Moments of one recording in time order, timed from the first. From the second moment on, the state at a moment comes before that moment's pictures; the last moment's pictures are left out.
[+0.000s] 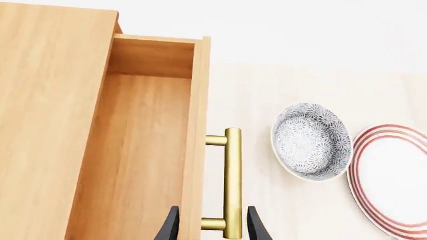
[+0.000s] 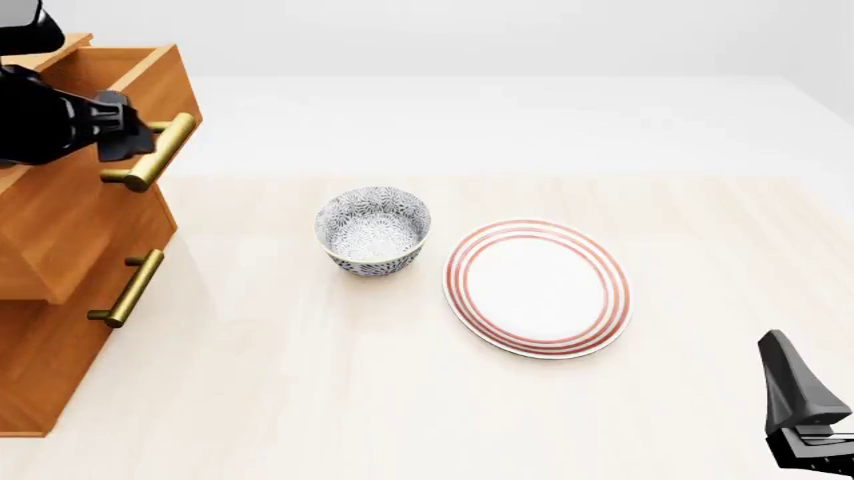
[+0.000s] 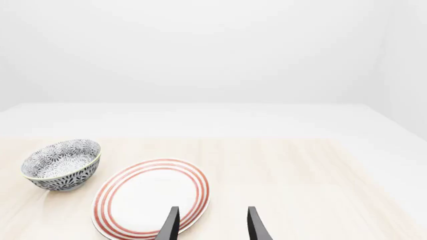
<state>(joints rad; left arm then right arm) -0.01 1.22 -1.20 0.77 -0.07 0.00 0.00 -0.01 0.00 0.00</state>
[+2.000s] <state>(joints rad) -0.30 1.23 -1.22 0.79 -0.13 0.00 0.00 -0.01 0.00 0.00</state>
